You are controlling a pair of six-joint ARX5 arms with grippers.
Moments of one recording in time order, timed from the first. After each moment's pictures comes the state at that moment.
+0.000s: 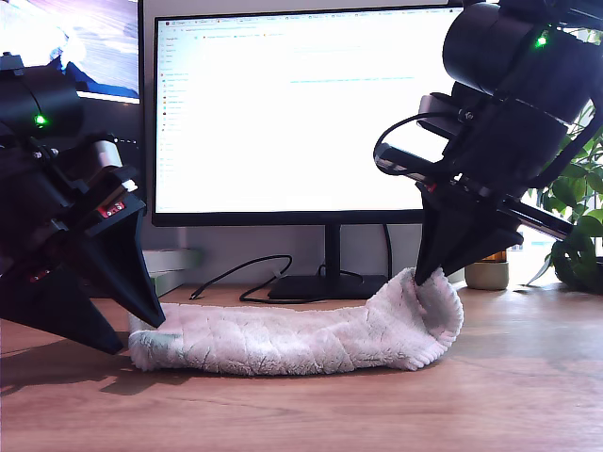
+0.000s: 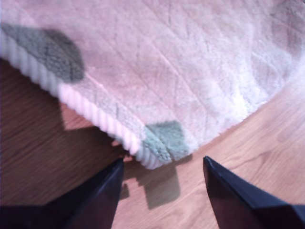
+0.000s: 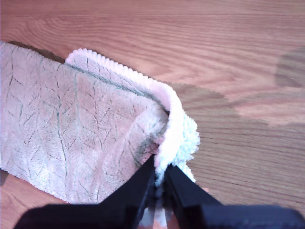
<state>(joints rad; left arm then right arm) -0.34 1.53 0.75 -0.34 0.51 -0.07 0.44 1.53 0.91 -0.35 -0.20 0.34</state>
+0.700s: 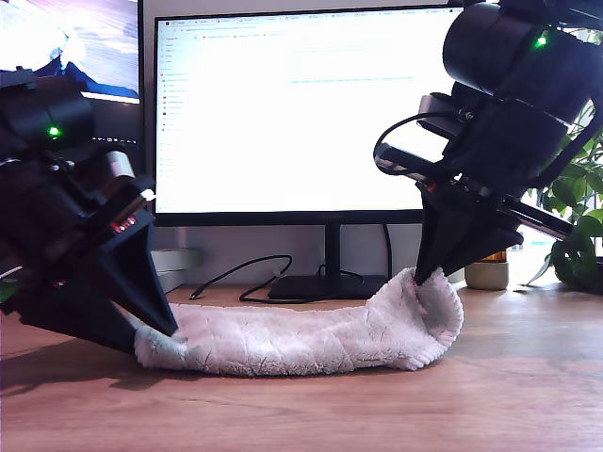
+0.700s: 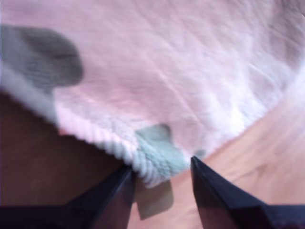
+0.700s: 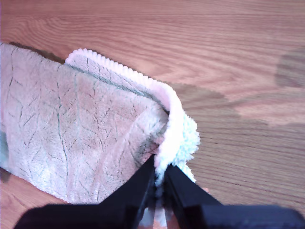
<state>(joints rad) -0.39 1.57 0.75 -0.26 0.53 -0.12 0.44 1.53 0.91 -0.35 -0.20 0.34</state>
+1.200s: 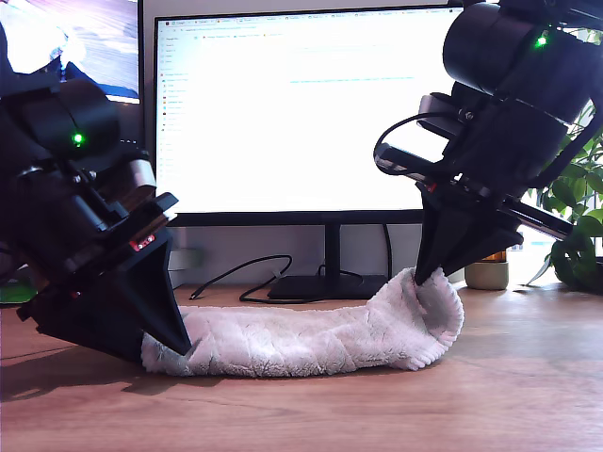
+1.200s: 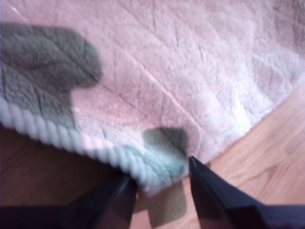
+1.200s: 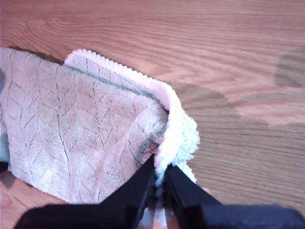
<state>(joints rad) -0.43 1.61 0.75 -0.22 0.46 -0.12 0.44 1.53 0.91 -0.35 -0.20 0.33</state>
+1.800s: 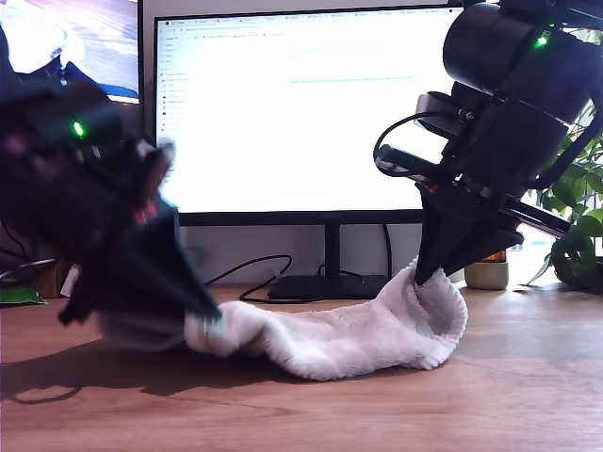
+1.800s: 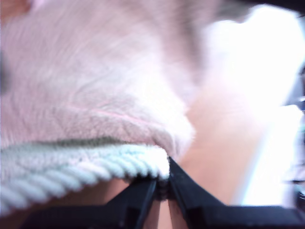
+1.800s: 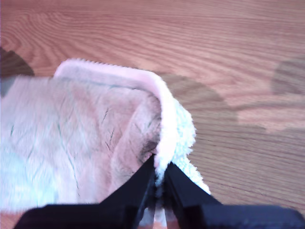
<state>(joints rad) -0.41 1.54 0.75 -0.22 0.84 -0.21 0.44 1.53 0.91 -0.35 -0.20 0.29</state>
